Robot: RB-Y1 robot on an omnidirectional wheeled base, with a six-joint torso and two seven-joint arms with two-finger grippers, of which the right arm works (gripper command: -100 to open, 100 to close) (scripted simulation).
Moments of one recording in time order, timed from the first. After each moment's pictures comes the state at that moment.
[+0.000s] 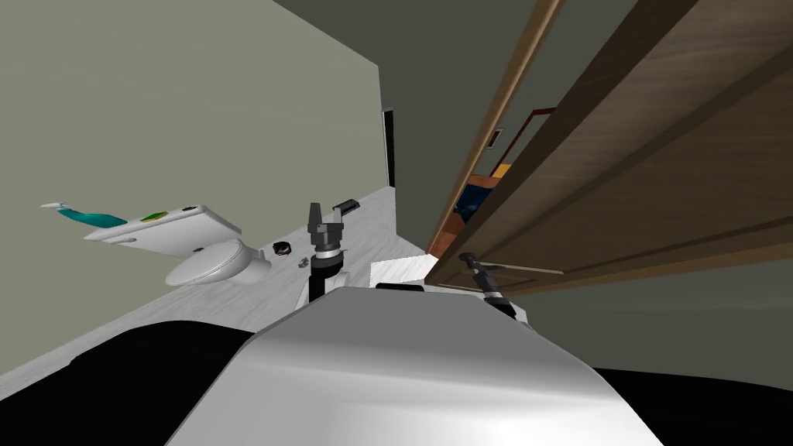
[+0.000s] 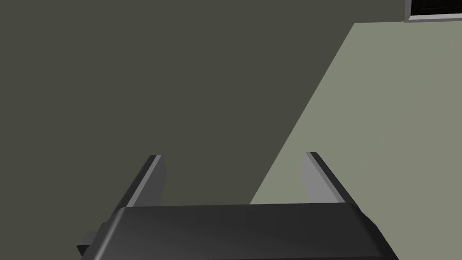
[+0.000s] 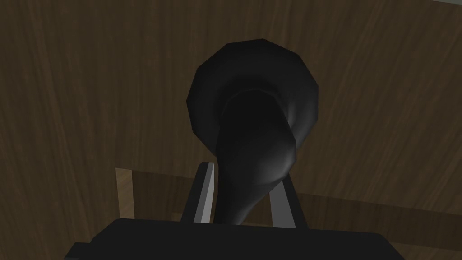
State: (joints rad) arm 0.33 -0.51 -0.02 -0.93 -0.06 -0.95 -0.38
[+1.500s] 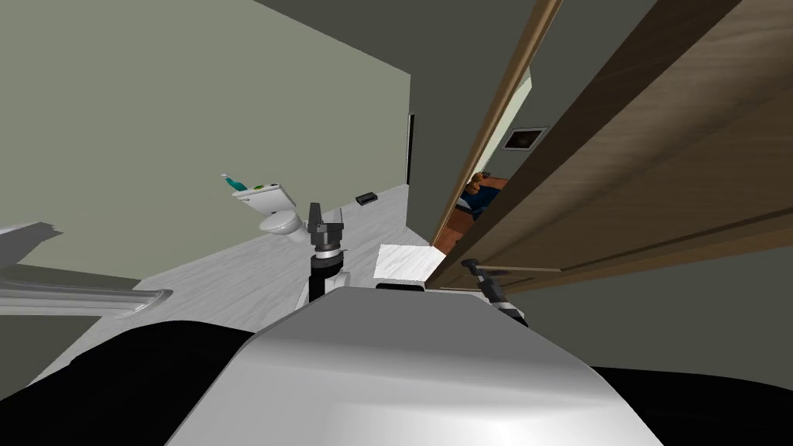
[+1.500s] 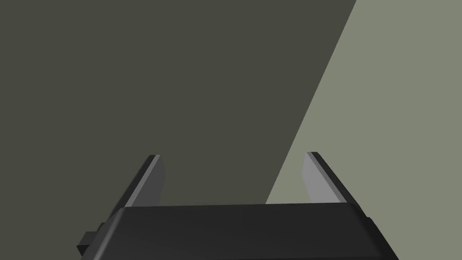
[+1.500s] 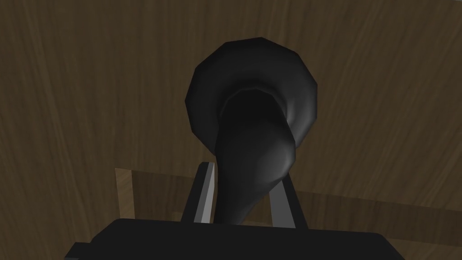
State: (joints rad) arm 0.37 -0.56 0.01 -0.85 -0.05 -1.10 -0.43
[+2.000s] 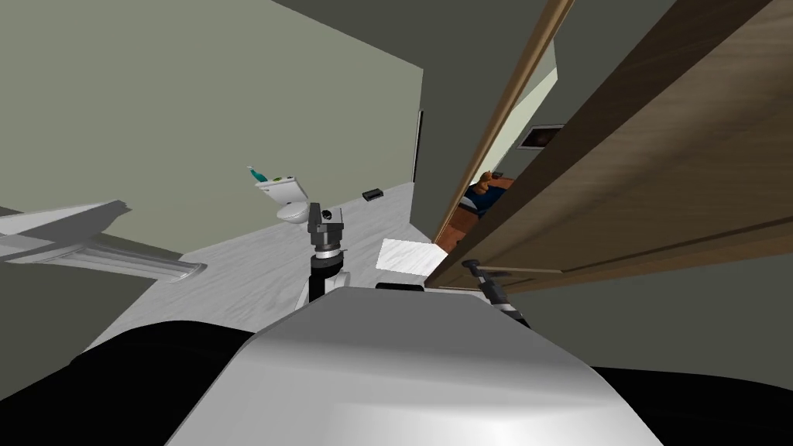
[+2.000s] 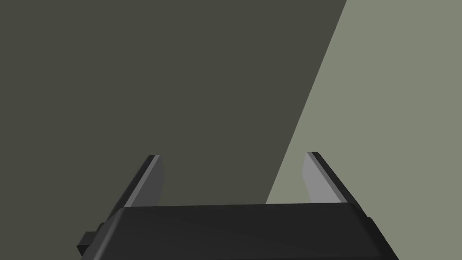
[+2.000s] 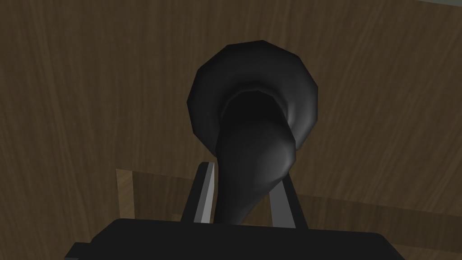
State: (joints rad) arm 0.37 -0.57 0.01 -0.83 -0.04 -1.14 -0.44
